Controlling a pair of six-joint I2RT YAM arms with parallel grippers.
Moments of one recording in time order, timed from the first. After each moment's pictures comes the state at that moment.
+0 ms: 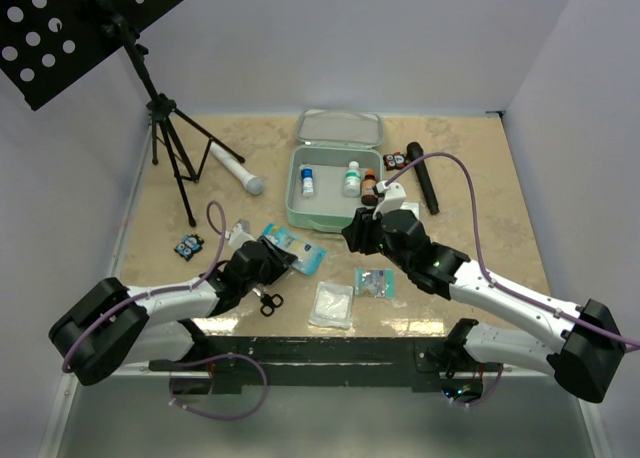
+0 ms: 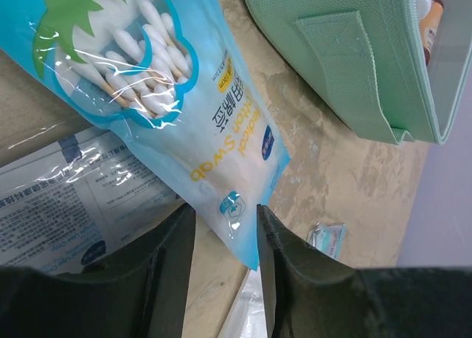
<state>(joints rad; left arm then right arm) -0.75 1.21 0.27 0.31 -0.24 -1.28 0.85 1.05 0.69 -0.06 0.27 0.53</state>
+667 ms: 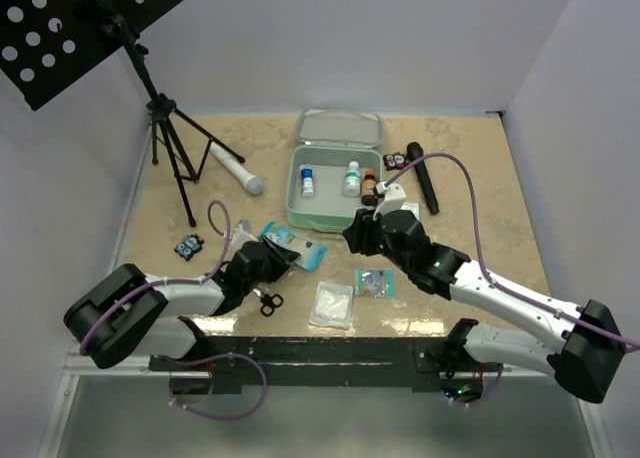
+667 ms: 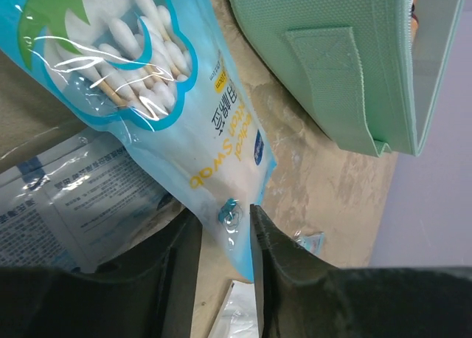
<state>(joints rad) -0.73 1.33 0.25 0.51 -0.22 -1.33 0.85 1.05 0.69 -0.08 0.27 0.53</state>
